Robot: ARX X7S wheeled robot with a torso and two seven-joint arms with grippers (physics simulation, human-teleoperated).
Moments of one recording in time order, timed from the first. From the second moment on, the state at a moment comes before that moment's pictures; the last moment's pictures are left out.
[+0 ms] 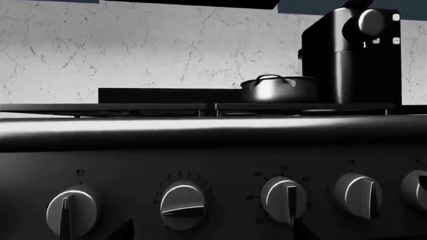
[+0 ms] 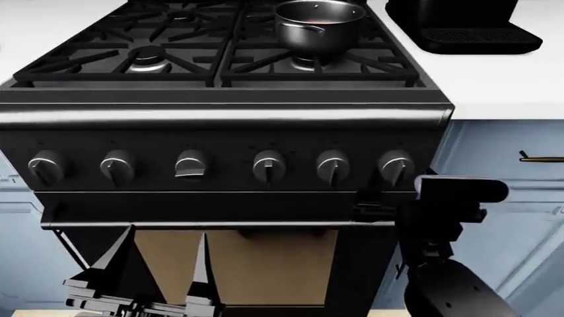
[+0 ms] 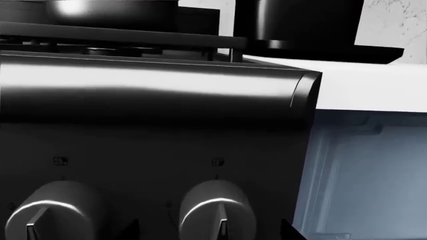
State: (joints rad) left arm 0.22 -0.47 0.33 0.47 -0.22 0.25 -0.36; right arm 0.37 0.45 -0.32 -0.31 0.52 0.46 0.53
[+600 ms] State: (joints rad) left arm 0.21 -0.47 0.33 0.46 -0.23 0.24 -0.37; right arm 0.43 0.43 -0.34 -0.14 0.49 0.42 0.49
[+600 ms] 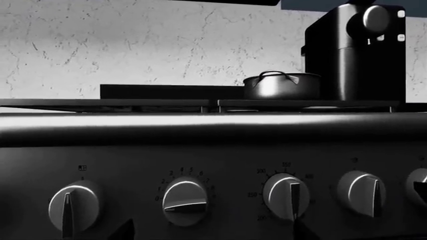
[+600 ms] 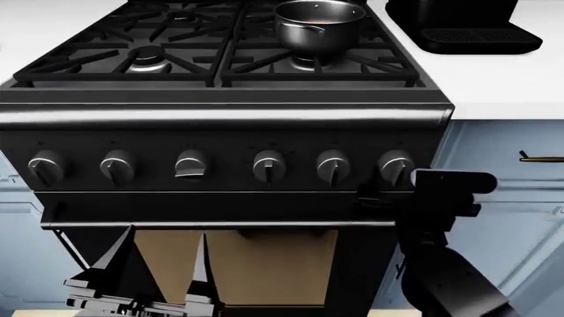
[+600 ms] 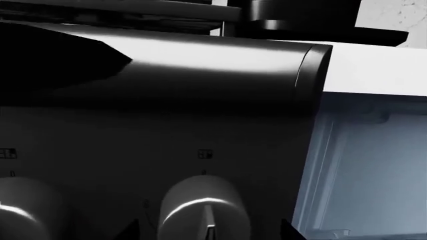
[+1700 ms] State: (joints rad) left arm 0.21 -0.47 0.33 0.45 -0.24 0.24 -0.38; right arm 0.51 0.39 -0.38 0.05 0.50 0.35 0.48
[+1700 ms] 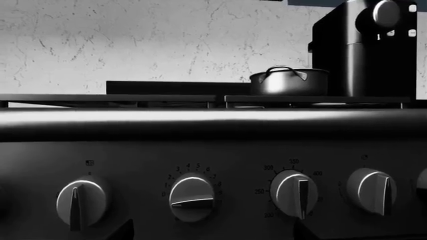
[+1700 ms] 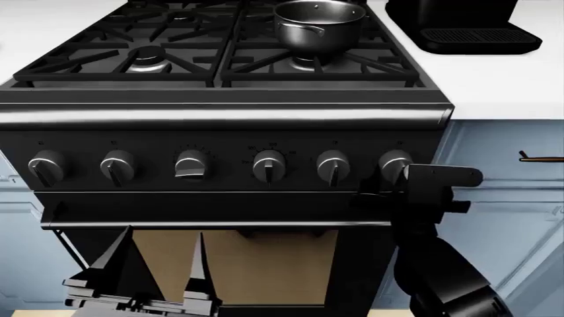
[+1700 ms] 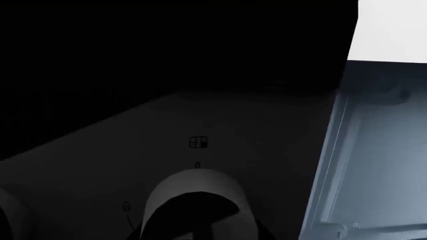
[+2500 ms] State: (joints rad) left arm 0.23 -0.50 0.32 0.52 -0.26 0.23 -0.40; right arm 0.57 0.45 -0.53 0.01 0.33 0.48 0.57
